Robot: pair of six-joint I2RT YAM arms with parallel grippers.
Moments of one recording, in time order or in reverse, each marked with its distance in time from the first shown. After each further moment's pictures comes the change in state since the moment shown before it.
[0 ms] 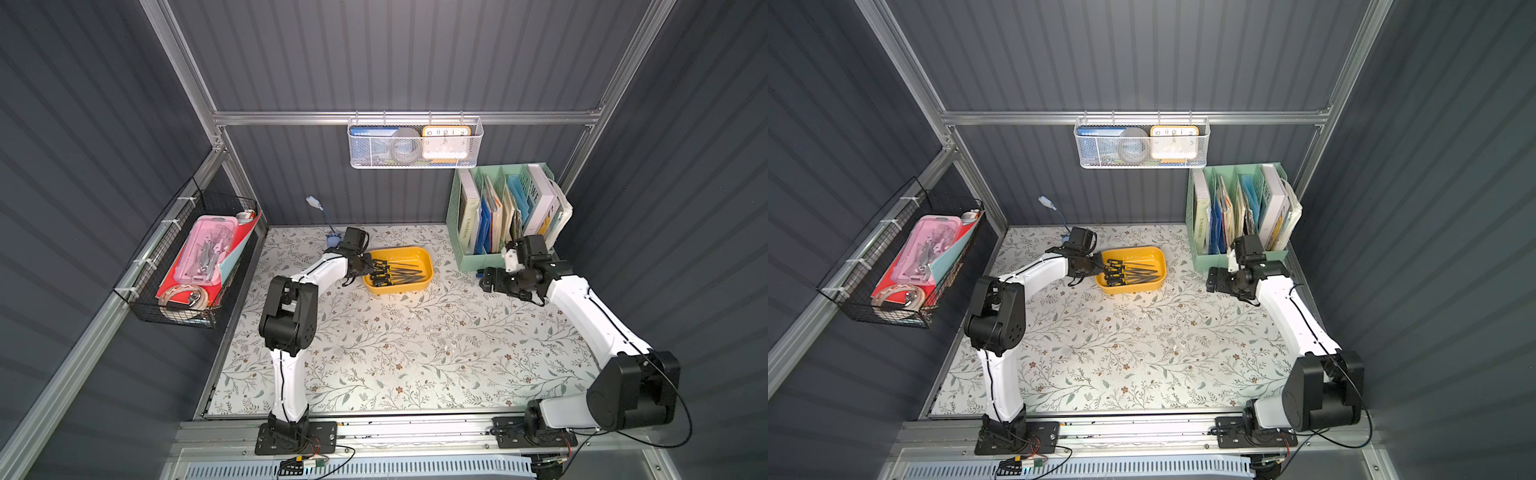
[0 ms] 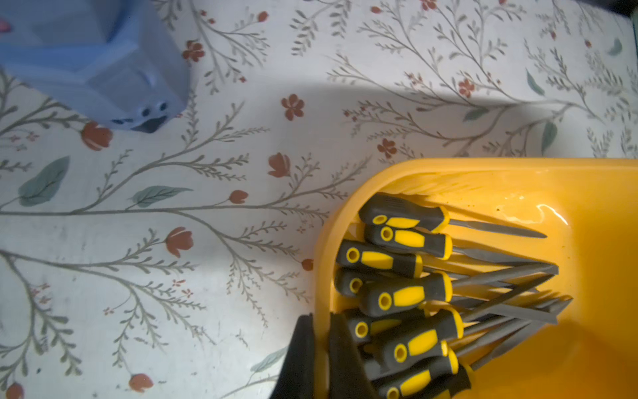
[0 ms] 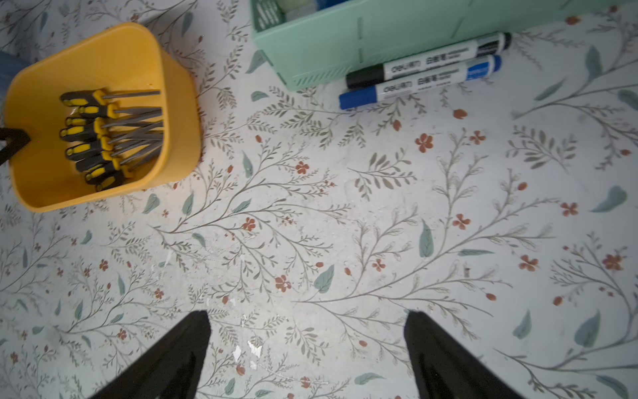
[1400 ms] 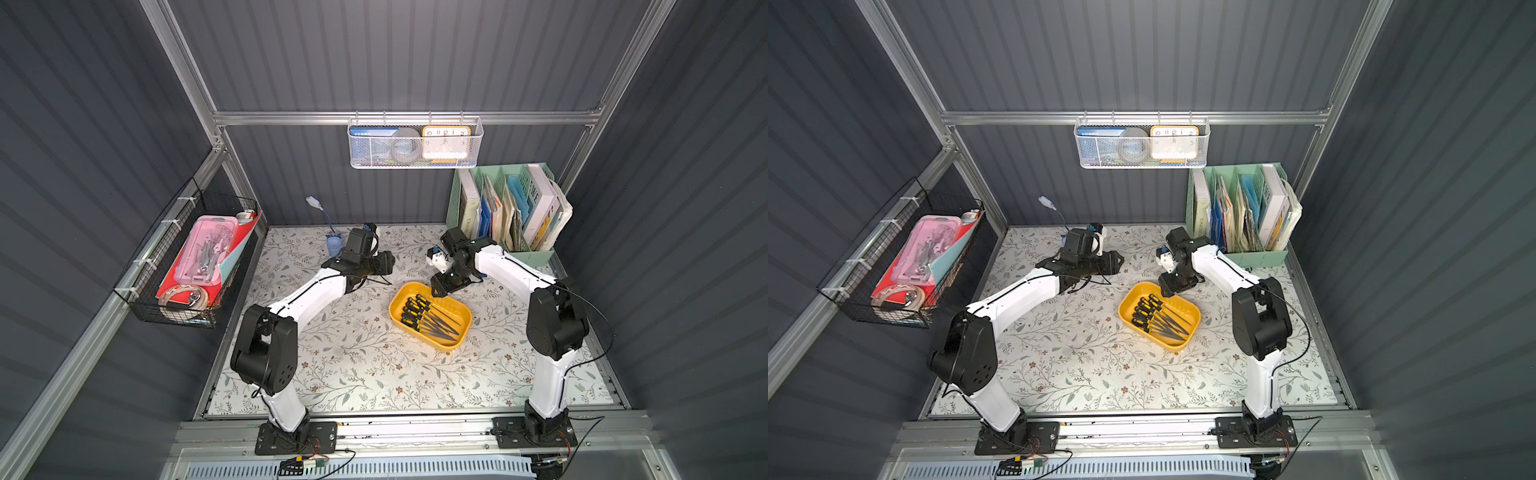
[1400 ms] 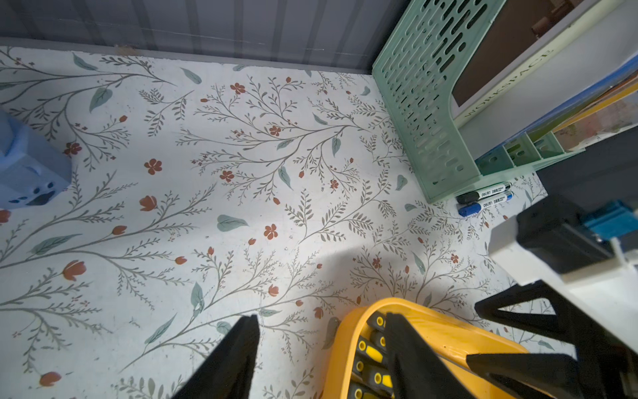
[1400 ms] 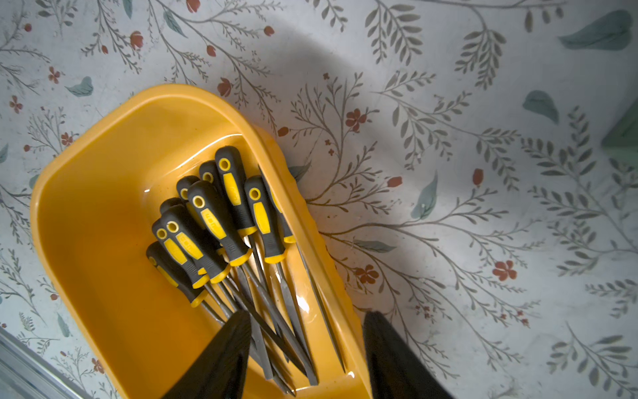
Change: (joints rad) left arm -0.105 -0.318 -0.206 0.193 0.116 -0.008; right arm 0.302 0.569 0.429 -0.155 -0.028 -0.317
